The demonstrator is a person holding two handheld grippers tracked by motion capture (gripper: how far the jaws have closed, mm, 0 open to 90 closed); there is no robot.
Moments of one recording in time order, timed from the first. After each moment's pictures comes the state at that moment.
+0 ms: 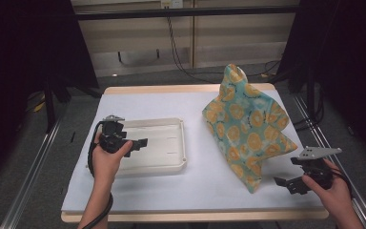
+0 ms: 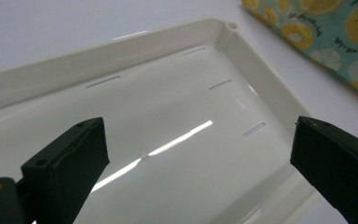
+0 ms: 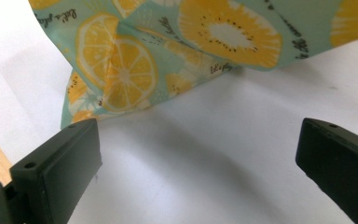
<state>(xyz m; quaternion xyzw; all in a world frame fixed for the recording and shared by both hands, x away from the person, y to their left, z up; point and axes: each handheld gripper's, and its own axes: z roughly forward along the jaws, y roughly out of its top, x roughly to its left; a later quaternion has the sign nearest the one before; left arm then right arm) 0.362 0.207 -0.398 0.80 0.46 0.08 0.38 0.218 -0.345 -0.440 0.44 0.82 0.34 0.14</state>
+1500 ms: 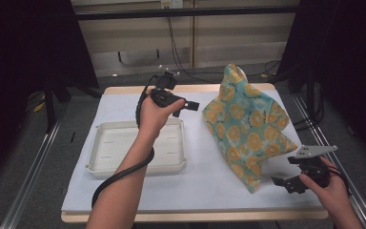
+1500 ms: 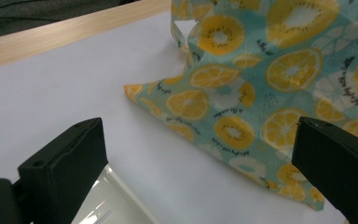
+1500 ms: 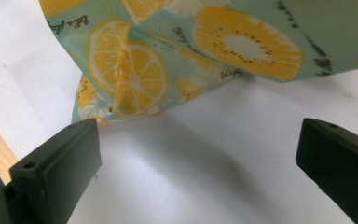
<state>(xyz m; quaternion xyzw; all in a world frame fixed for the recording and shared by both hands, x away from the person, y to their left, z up) 0.428 0.057 -0.312 0.83 0.37 0.00 0.42 0.222 -0.339 -0.437 0.43 0.83 0.34 0.13</state>
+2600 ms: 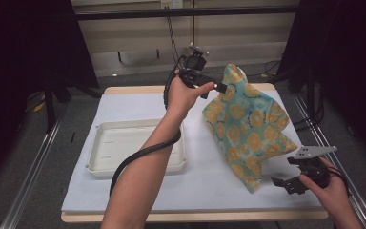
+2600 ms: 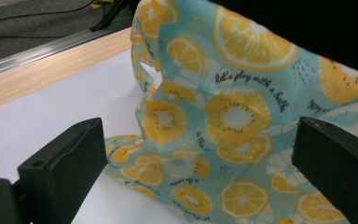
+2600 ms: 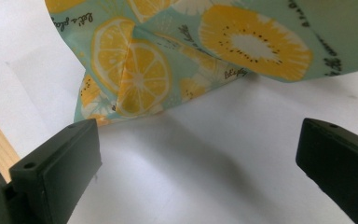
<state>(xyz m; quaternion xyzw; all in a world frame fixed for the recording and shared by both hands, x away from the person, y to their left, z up) 0.448 -0.017 -0.276 0.83 0.36 -0.01 0.43 0.221 -0.338 -0.438 0.43 0.83 0.33 0.13</state>
